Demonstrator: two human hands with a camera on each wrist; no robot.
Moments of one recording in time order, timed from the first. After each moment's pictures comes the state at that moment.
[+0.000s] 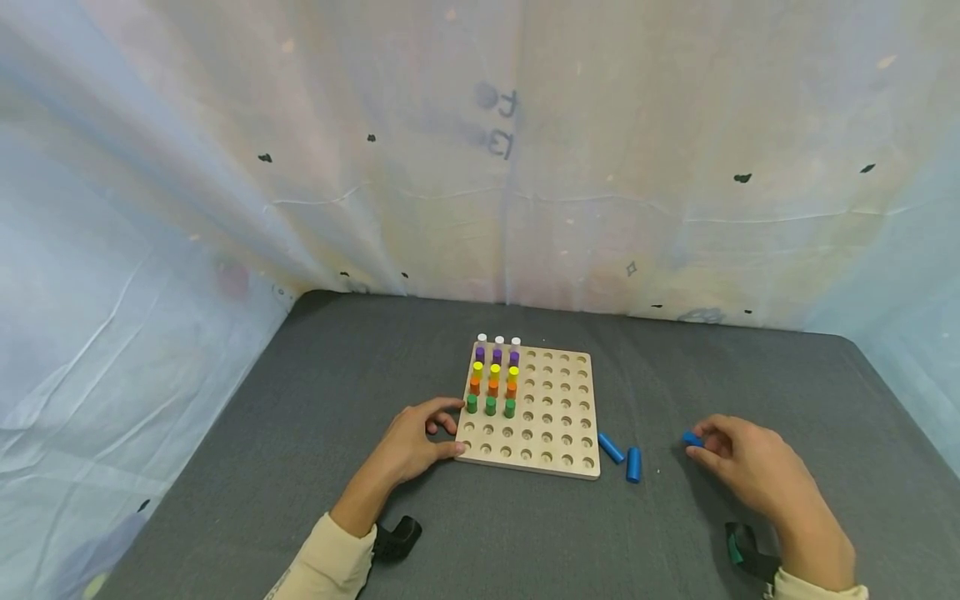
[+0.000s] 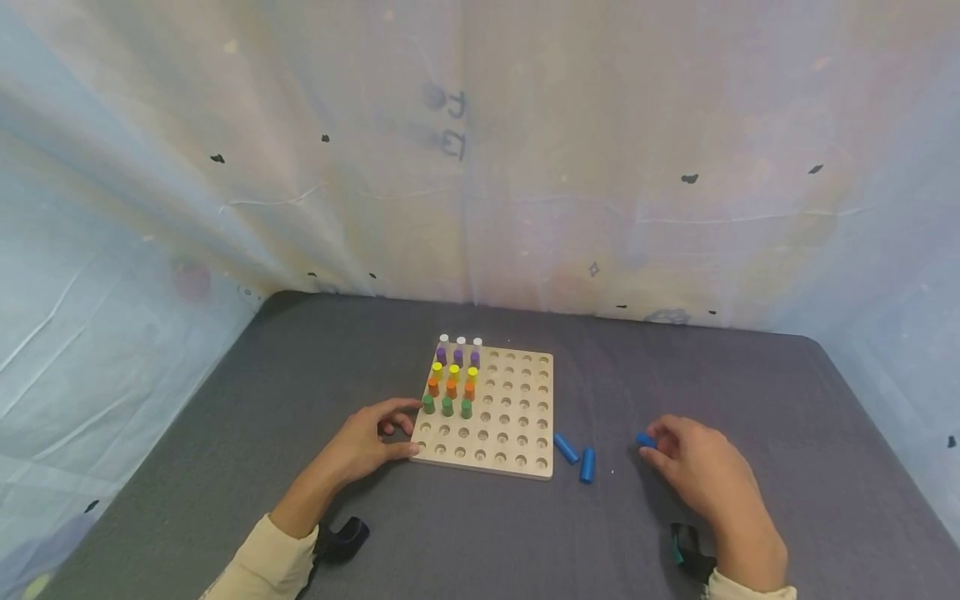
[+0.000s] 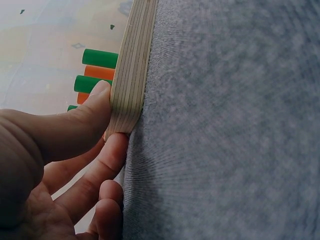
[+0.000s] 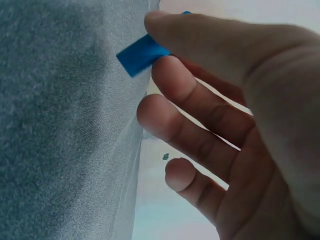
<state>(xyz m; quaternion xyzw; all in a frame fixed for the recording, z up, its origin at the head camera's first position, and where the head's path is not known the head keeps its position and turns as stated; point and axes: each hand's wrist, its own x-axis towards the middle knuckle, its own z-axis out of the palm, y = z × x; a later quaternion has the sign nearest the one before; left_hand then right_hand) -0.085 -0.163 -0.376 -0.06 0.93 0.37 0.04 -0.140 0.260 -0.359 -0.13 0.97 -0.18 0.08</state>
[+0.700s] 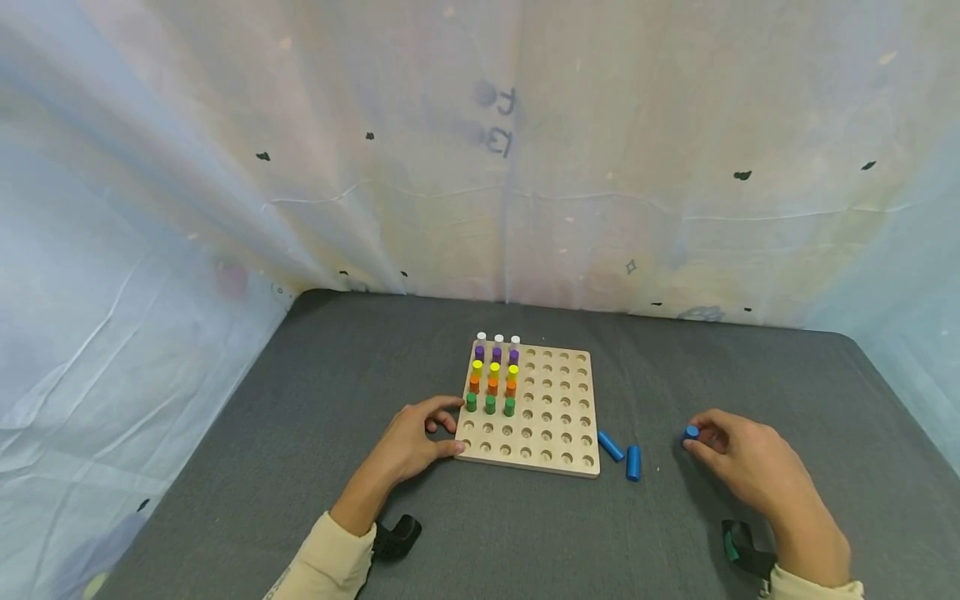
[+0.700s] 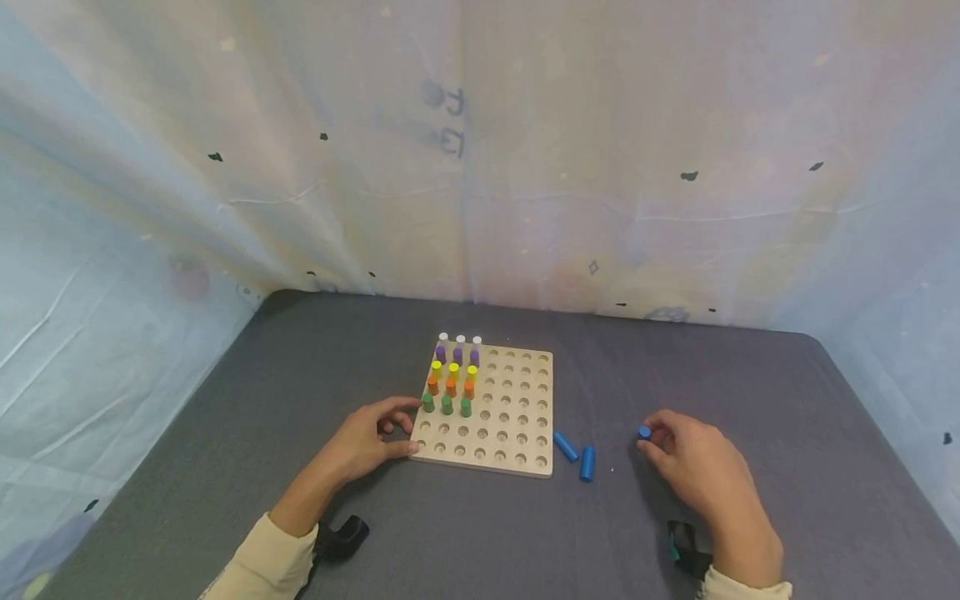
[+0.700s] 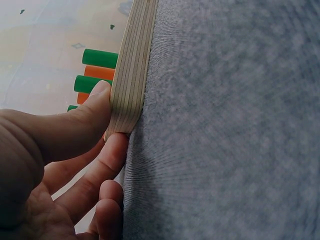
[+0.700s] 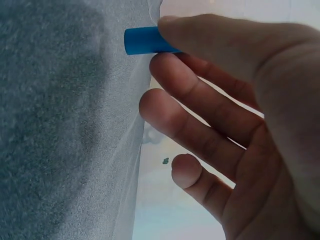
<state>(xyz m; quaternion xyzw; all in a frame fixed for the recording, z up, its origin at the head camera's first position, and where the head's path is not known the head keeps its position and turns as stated) -0.084 -0.163 -0.376 -0.06 0.93 0.37 0.04 -0.139 0.255 -0.357 -0.13 0.97 -0.19 0.07</state>
